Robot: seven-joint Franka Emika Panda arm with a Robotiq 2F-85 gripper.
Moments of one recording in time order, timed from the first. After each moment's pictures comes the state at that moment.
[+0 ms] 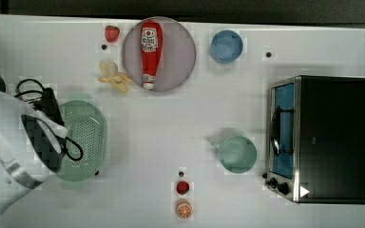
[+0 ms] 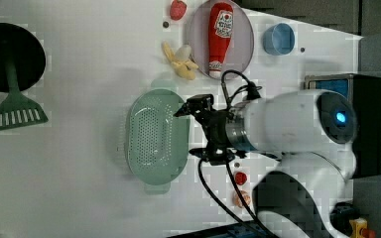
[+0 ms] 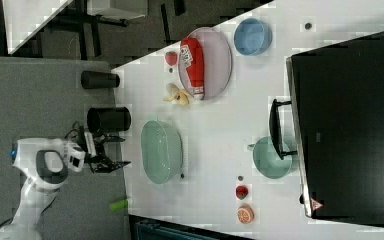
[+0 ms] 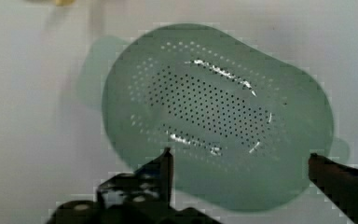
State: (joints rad) arm 0.06 0.29 0.57 -1.96 -0.05 0.57 1.08
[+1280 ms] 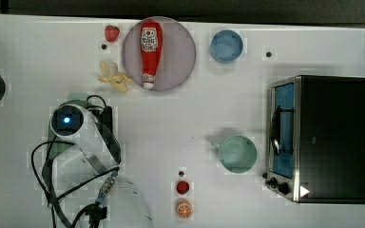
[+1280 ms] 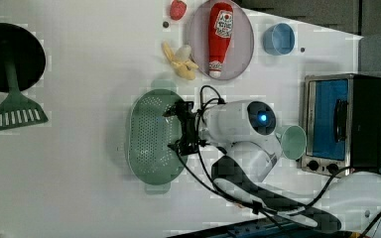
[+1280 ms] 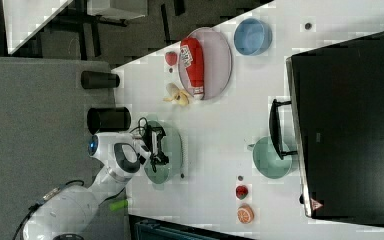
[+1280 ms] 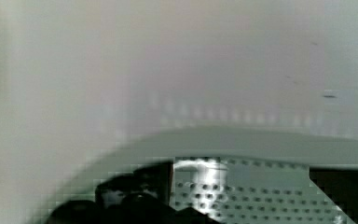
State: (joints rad) arm 0.06 0.59 0.43 -2.14 -0.21 1.04 1.35
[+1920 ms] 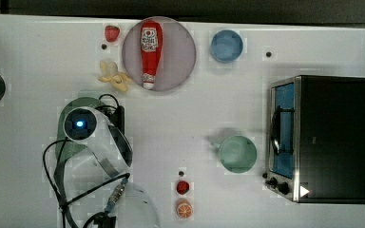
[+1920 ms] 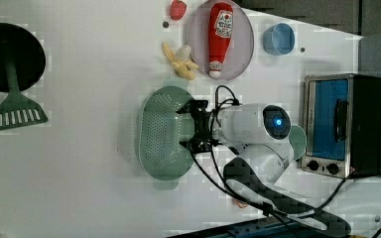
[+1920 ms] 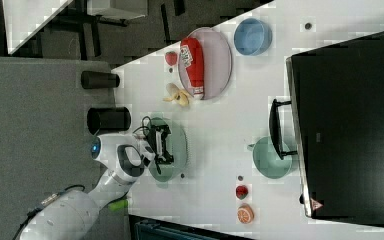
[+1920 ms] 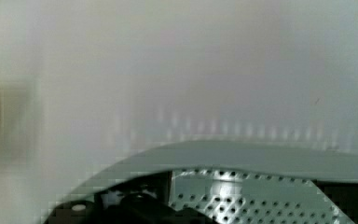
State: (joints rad) arm 0.04 0.52 0.40 -2.23 -0.23 1.09 1.36
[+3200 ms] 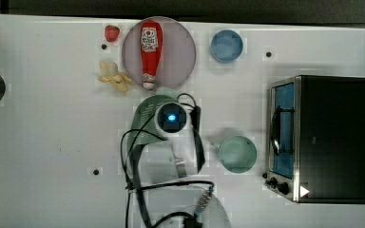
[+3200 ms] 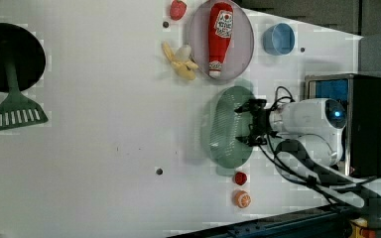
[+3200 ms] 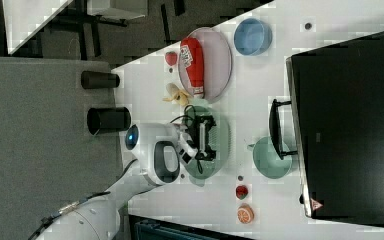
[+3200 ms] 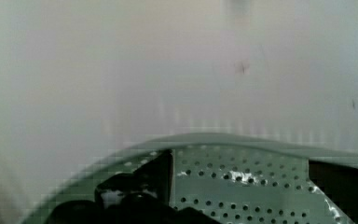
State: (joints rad) arm -0.17 0.43 0.20 -2.35 -0.23 1.09 1.11
